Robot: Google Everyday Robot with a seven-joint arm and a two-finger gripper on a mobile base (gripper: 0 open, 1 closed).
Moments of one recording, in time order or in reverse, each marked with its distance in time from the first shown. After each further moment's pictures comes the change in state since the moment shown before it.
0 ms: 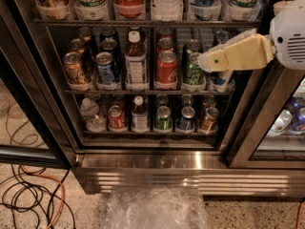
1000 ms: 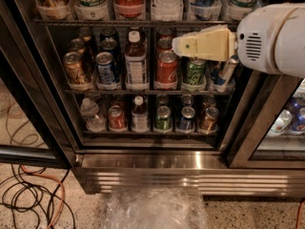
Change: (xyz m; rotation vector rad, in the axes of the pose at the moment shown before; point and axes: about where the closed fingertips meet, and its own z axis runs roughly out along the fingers) arm -0.016 0.016 0.038 0.038 -0.112 0.236
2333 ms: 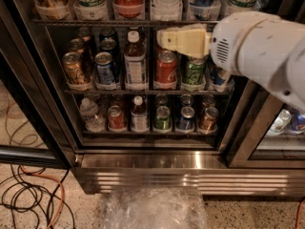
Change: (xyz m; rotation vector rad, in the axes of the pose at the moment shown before) arm -0.010 0.008 0.033 0.045 -0.148 0.010
